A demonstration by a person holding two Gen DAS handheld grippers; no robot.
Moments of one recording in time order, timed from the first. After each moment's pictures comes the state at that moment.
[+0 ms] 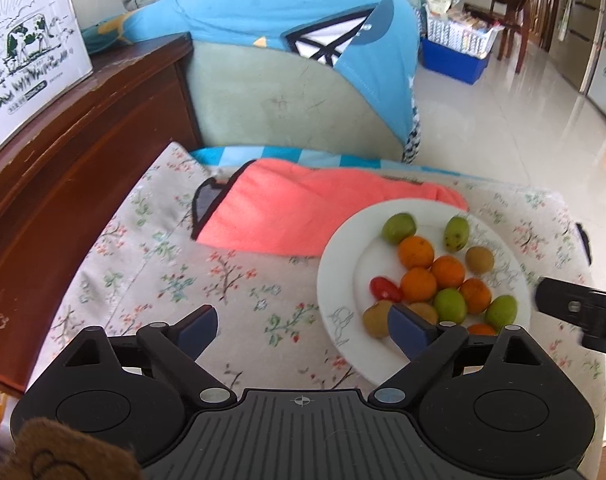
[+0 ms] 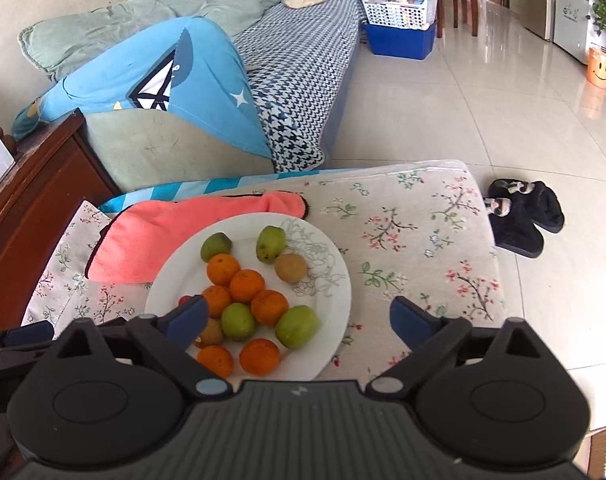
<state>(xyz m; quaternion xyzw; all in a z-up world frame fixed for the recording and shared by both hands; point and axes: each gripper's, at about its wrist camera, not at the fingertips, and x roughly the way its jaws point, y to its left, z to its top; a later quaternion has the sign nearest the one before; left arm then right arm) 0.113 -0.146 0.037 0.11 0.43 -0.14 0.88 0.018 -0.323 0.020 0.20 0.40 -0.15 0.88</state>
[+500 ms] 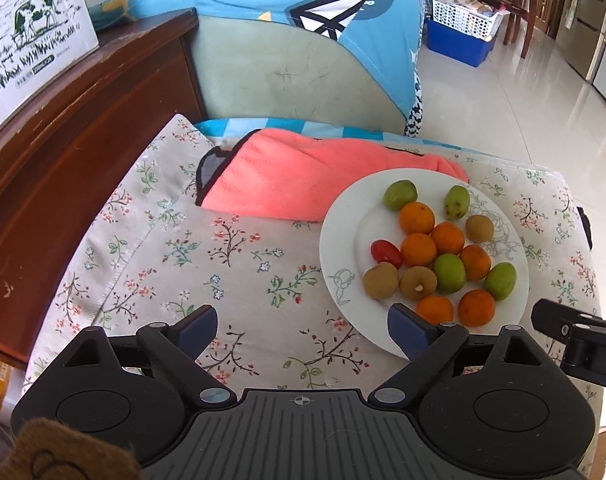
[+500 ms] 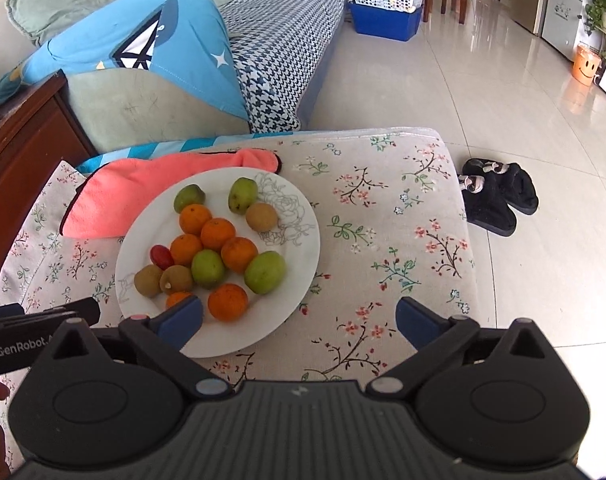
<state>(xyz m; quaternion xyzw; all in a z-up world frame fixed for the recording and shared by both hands) 0.101 -0.141 0.032 0.11 0.46 -0.14 0.87 0.007 -0.313 0.010 0.16 0.44 -0.16 0.87</state>
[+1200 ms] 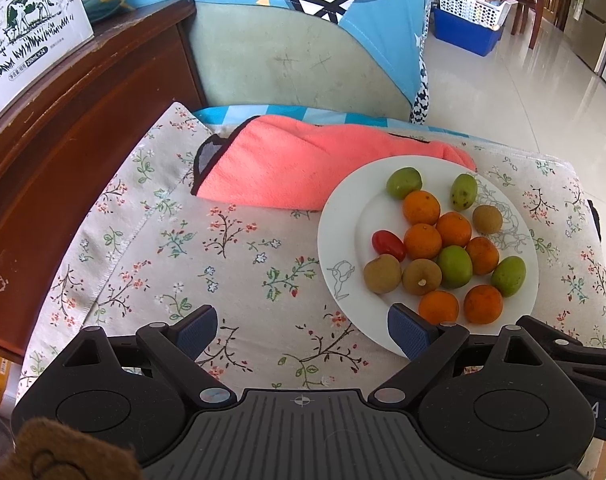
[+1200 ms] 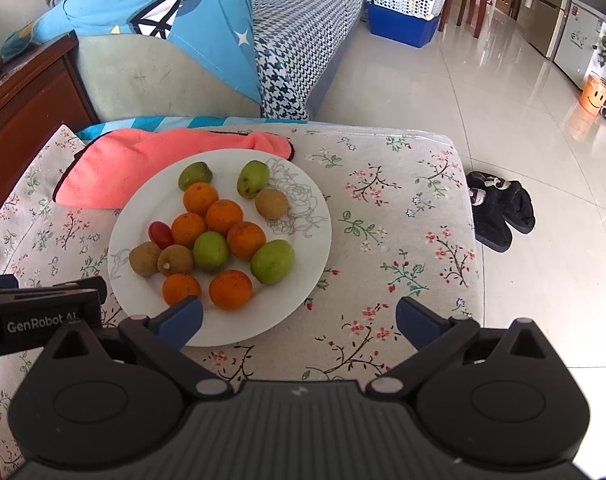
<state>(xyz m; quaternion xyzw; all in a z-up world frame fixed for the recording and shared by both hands) 0.105 -0.151 0.023 0.11 0.47 -0.13 0.86 0.019 -0.297 0.000 0.12 0.46 -0.15 0.87</state>
